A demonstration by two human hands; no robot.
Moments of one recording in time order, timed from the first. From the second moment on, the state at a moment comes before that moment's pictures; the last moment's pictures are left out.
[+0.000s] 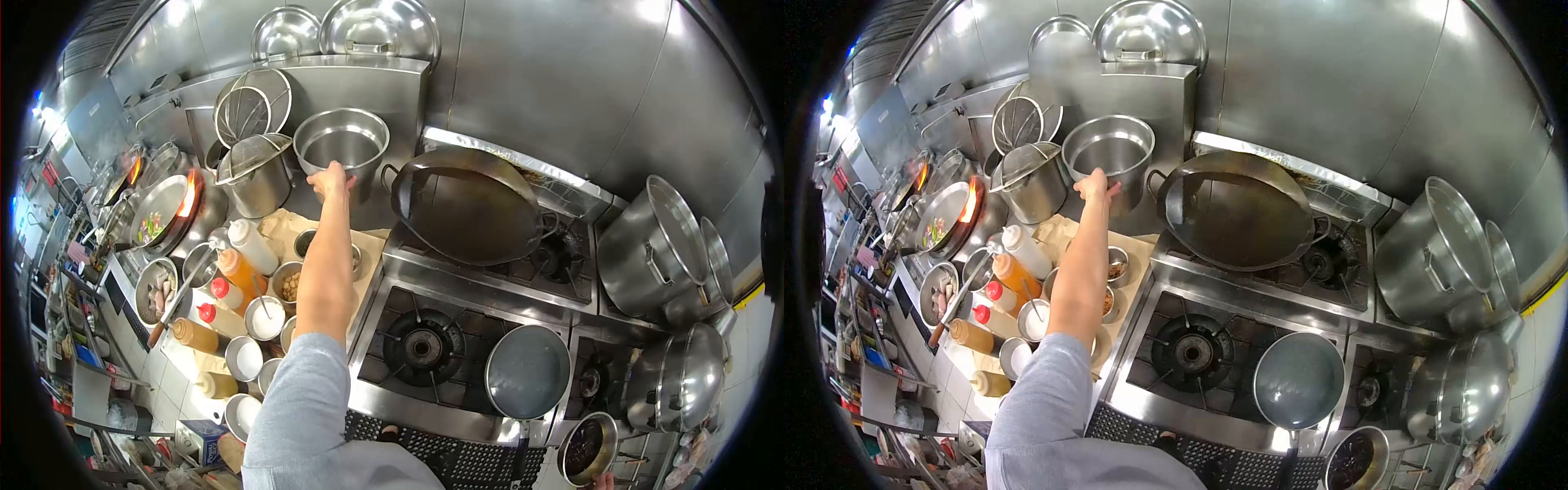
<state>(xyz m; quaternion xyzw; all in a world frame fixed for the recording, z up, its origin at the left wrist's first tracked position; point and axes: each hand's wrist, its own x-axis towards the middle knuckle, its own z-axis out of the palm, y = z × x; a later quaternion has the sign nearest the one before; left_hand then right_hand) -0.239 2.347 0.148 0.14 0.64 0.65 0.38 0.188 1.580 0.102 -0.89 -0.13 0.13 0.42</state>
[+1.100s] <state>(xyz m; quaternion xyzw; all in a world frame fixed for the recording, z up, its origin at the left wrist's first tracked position) -0.249 2.004 0.198 0.63 0.41 0.49 0.44 0.261 1.799 0.011 -0.75 -0.20 0.24 0.59</state>
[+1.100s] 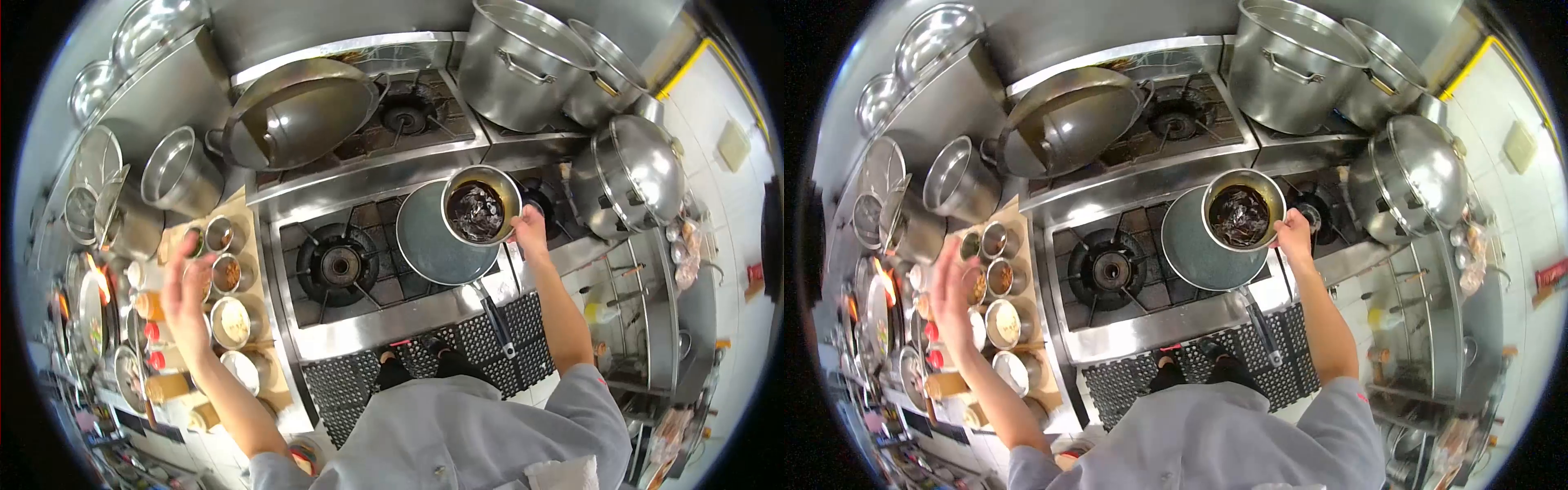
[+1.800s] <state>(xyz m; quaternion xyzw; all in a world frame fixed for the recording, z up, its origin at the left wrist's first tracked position) -0.281 1.452 -0.139 0.31 0.83 0.20 0.42 0.283 1.808 -0.018 -0.71 -0.57 -0.04 0.41</state>
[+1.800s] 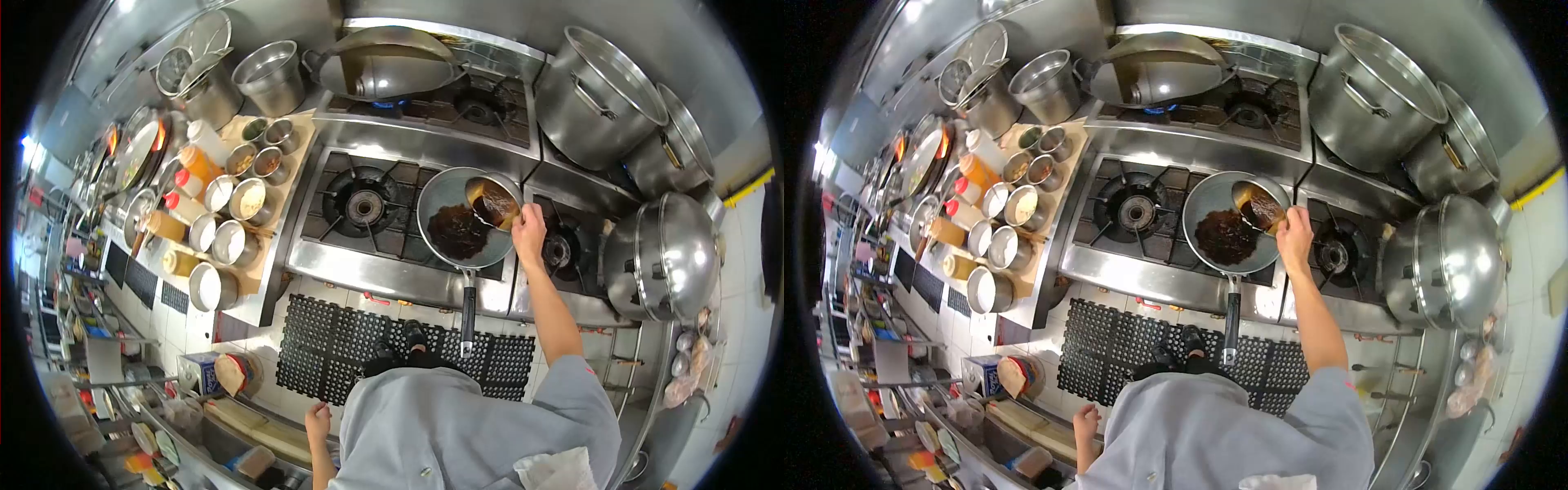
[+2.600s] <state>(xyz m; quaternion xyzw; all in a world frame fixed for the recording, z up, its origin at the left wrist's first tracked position) -0.247 1.262 -0.209 0.01 0.82 0.27 0.50 0.303 1.876 -0.083 -0.80 -0.48 0.18 0.32</state>
